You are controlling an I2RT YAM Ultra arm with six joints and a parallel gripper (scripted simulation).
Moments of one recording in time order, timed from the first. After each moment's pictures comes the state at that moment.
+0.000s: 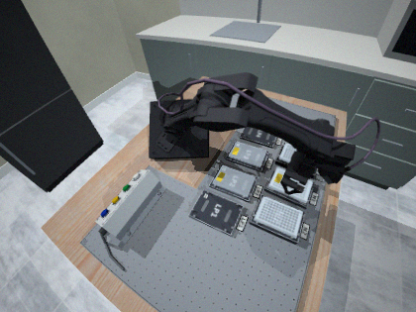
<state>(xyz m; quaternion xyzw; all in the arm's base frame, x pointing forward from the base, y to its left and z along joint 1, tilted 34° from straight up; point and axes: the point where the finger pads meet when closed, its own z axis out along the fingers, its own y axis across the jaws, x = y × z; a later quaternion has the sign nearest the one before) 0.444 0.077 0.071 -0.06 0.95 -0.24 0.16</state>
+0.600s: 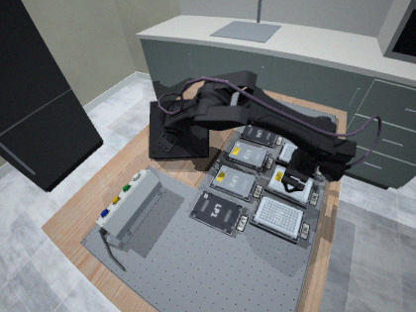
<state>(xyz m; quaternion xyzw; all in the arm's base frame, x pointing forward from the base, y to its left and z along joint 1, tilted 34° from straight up) 0.440 0.082 0.076 -0.06 0.95 -0.25 0.16</state>
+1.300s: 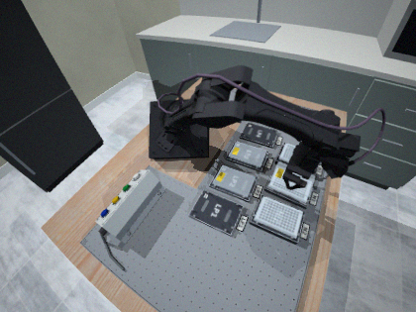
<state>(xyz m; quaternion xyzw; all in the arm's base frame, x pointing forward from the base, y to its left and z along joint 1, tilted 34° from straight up) 0.433 0.090 0.092 -0.06 0.96 -0.24 0.16</state>
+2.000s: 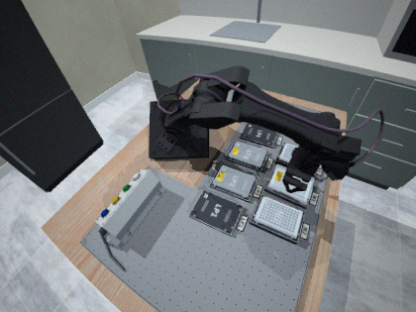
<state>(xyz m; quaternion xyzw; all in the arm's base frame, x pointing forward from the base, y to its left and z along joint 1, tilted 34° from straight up) 0.434 0.080 0.100 -0.08 0.95 -0.25 0.15</state>
